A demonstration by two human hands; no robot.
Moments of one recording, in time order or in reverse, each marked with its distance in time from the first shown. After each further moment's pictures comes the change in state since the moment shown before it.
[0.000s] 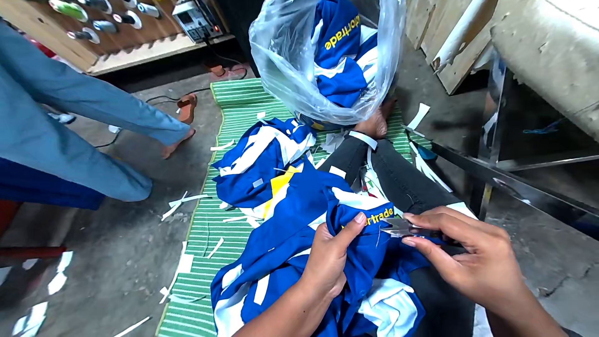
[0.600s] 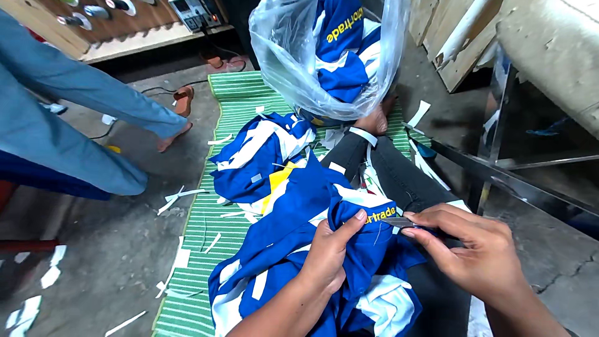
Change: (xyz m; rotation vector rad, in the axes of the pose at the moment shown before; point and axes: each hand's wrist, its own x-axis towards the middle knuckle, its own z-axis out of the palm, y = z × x) left_hand 0.000 0.002 0.000 -0.015 0.008 -0.084; right_hand 0.002 0.002 -0.002 -0.121 -0.013 -0.006
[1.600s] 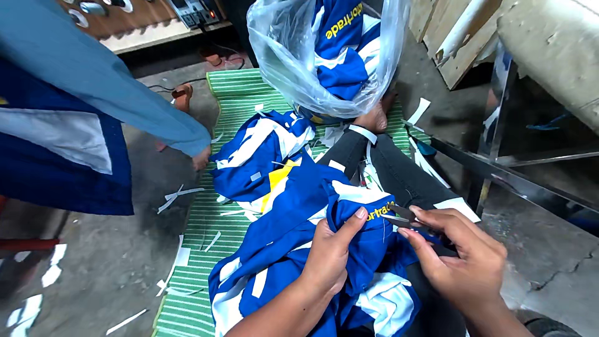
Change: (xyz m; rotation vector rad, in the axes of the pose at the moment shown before) left_hand -0.005 -0.001 0.003 0.035 0.002 0.100; right_hand -0.016 -0.016 0.024 -0.024 0.242 0.027
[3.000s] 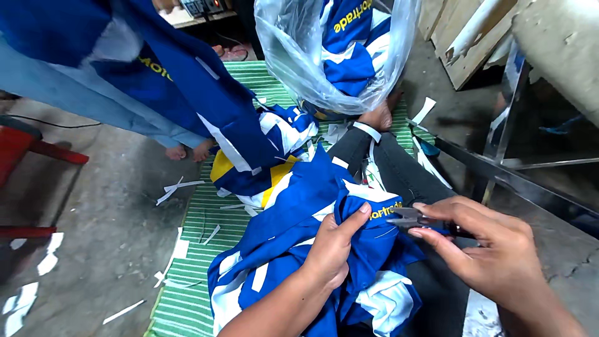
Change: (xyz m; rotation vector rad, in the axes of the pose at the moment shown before) left_hand 0.004 0.004 -0.002 -0.008 -0.043 -0.125; right_hand 0.029 0.011 -0.029 0.001 -0.276 -0.075
